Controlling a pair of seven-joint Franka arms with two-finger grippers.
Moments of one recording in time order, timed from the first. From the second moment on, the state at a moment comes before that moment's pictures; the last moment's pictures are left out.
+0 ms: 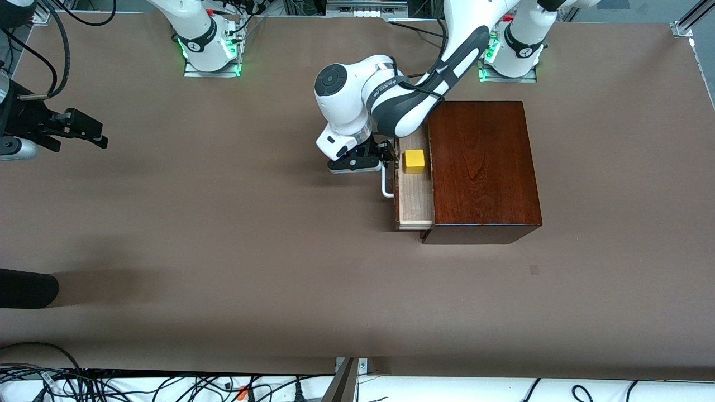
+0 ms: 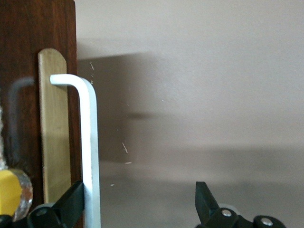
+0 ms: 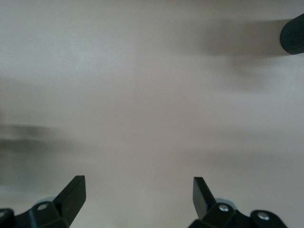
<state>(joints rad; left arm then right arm) -0.56 0.68 -0.42 -1.46 0.45 1.93 -1.09 0.12 0.05 -0.13 -1.58 0.05 1.61 -0.08</state>
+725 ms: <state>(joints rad) -0.59 0.73 -0.41 -1.39 0.42 1.95 -1.09 0.12 0.05 -0.13 -1.58 0.05 1.61 -0.08</state>
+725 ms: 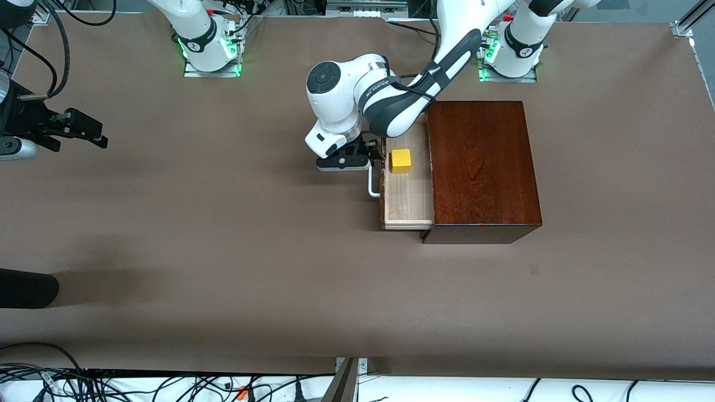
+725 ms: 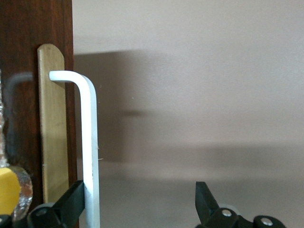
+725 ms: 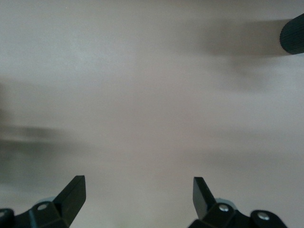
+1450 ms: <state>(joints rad) -0.61 0.77 -0.42 -1.31 0.40 1.95 -1.09 0.12 0.05 -0.13 -1.58 0.05 1.61 -0.08</state>
